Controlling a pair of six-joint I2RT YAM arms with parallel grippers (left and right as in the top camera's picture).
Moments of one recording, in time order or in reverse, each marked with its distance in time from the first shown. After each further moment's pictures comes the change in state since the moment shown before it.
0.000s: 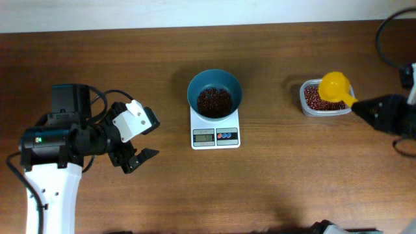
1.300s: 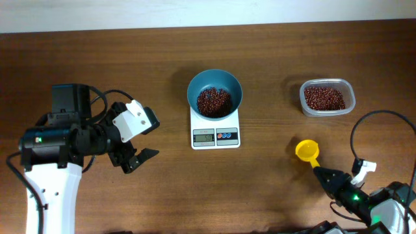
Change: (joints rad) left arm 0.000 0.000 0.000 0.000 0.000 0.000; right arm -0.417 -0.173 -1.403 0.894 -0.232 -0.013
